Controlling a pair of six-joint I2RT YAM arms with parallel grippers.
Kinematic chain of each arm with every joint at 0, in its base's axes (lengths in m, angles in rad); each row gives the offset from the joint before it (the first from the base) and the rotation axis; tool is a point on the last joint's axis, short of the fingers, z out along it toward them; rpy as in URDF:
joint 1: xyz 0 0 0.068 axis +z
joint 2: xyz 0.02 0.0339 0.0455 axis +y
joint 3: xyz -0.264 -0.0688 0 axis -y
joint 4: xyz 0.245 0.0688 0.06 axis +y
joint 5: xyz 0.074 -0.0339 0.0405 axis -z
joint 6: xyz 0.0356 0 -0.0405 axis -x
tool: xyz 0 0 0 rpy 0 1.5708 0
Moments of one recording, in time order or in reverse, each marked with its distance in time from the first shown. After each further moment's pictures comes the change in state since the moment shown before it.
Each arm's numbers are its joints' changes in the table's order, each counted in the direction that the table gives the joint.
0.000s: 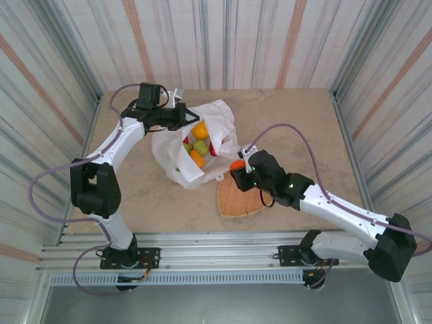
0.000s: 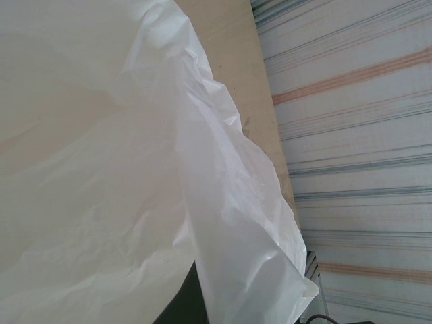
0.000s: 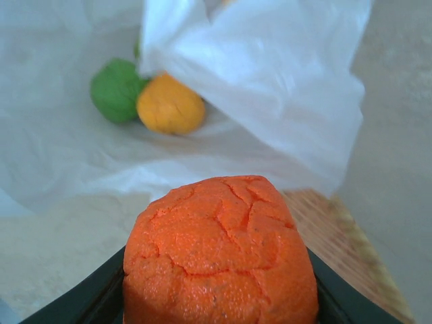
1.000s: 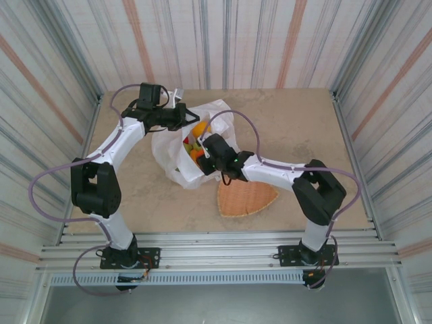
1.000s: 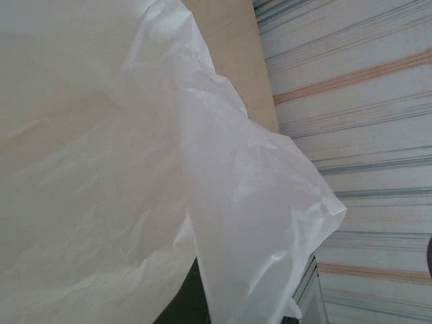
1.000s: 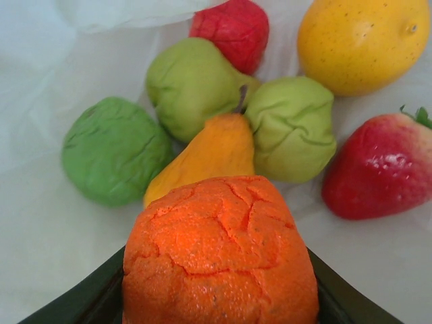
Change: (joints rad) left arm 0.000 0.005 0.000 0.000 0.000 0.007; right arm 0.010 0.696 0.391 -0.208 -0.012 0.100
